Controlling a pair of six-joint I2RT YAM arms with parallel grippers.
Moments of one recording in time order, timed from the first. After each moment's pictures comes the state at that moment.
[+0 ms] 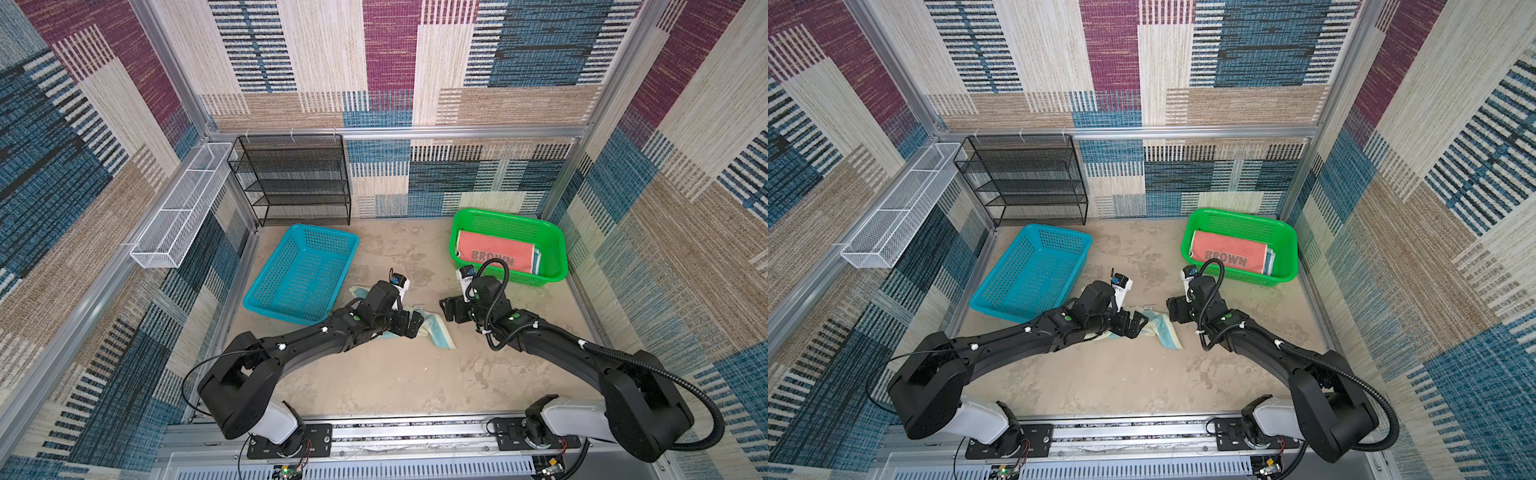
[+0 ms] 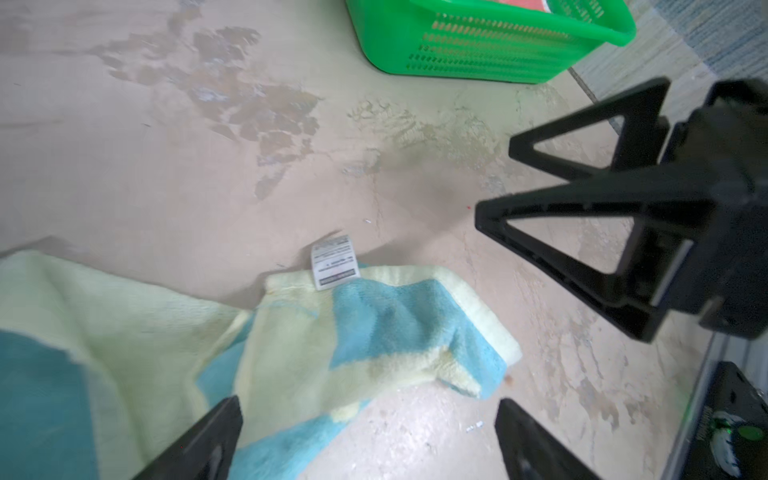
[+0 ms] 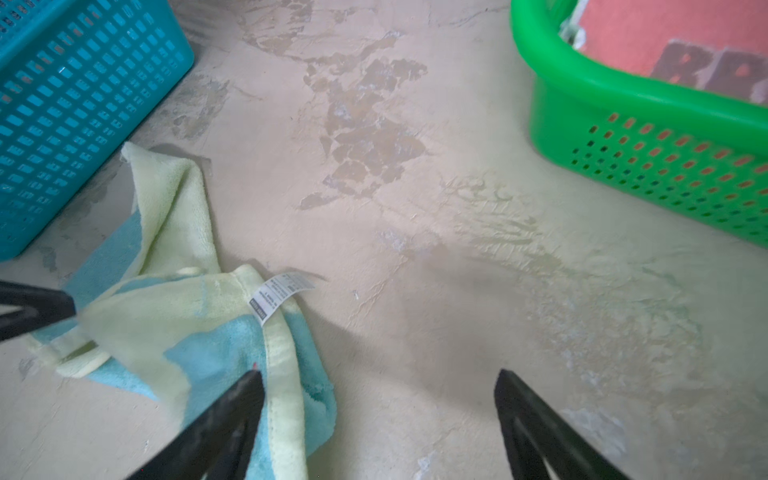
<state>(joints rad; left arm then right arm) -0.77 1.48 0.85 -0.09 0.06 -0.35 0.48 1.29 0.64 -0.06 -0.01 0.25</state>
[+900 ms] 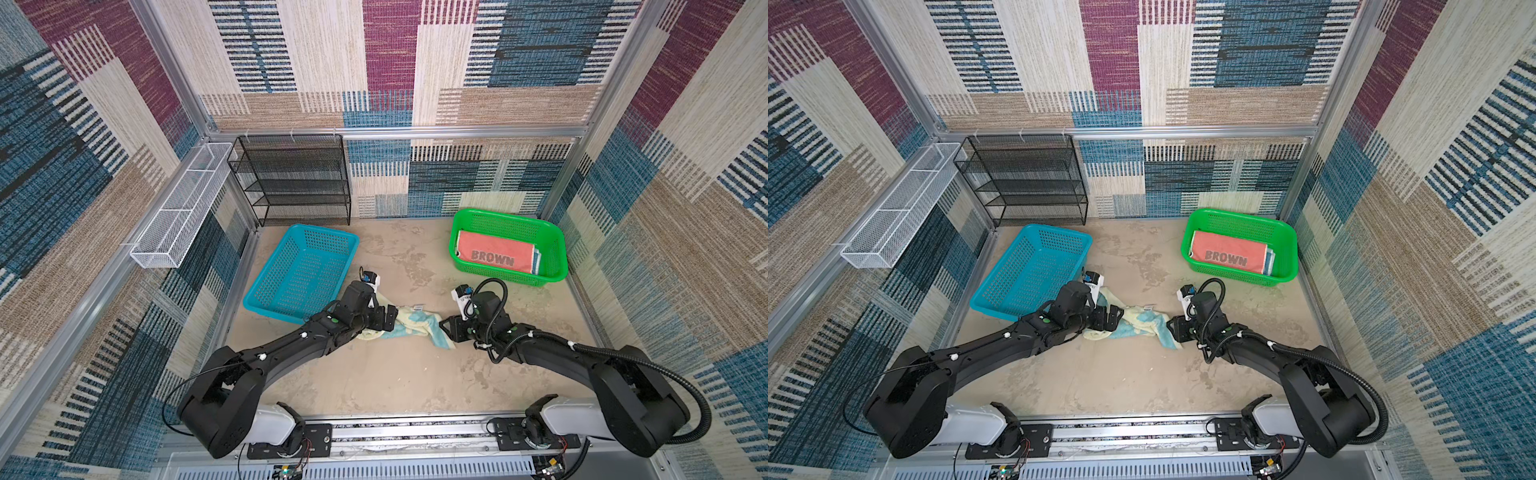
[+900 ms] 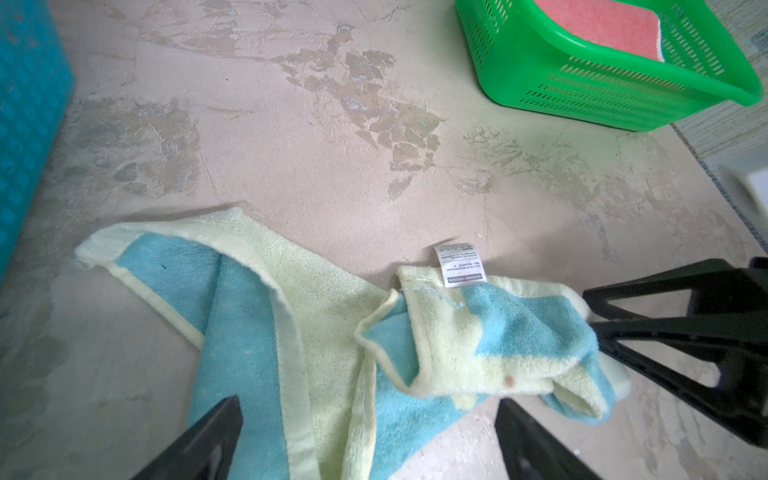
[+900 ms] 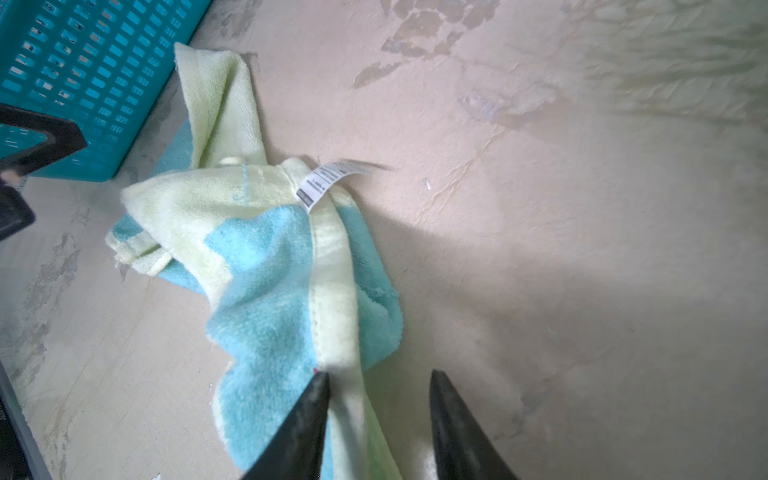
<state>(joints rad) -0.63 1.40 0.74 -0.08 0.02 -0.37 0.48 1.34 0.49 0.06 -0.26 0.36</state>
